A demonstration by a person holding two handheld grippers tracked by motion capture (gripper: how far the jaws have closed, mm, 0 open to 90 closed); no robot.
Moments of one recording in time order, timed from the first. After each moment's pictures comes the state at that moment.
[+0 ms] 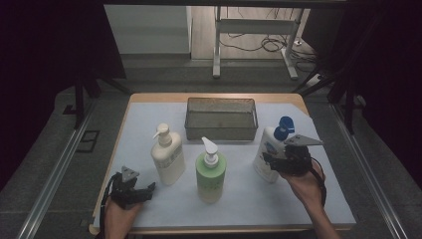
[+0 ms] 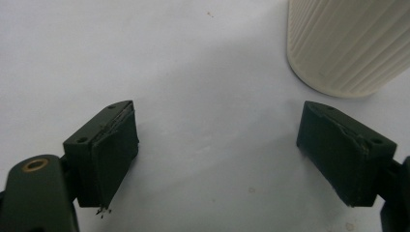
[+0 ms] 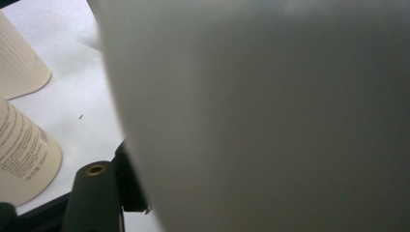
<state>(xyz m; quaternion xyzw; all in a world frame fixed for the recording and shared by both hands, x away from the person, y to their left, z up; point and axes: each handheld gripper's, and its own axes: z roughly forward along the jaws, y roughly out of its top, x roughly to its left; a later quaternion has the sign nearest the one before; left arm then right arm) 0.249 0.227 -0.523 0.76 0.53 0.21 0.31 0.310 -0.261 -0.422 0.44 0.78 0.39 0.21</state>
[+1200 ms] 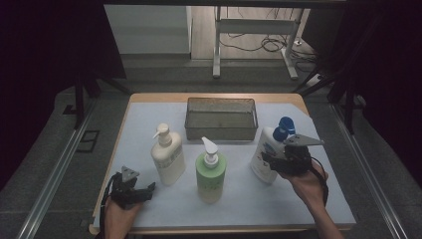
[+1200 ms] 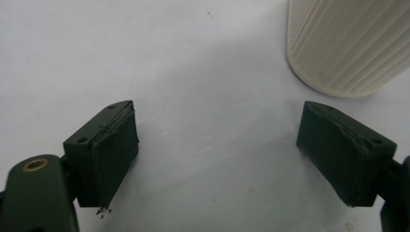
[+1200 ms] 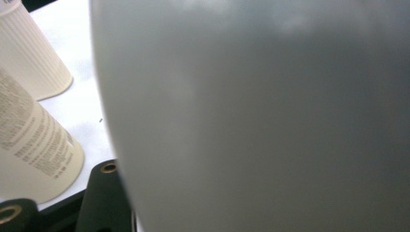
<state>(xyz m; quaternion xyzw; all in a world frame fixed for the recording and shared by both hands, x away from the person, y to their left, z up) 0.249 0.227 -0.523 0.76 0.53 0.21 0.31 0.303 -0.255 -0.409 0.42 0.78 0.40 0.21</state>
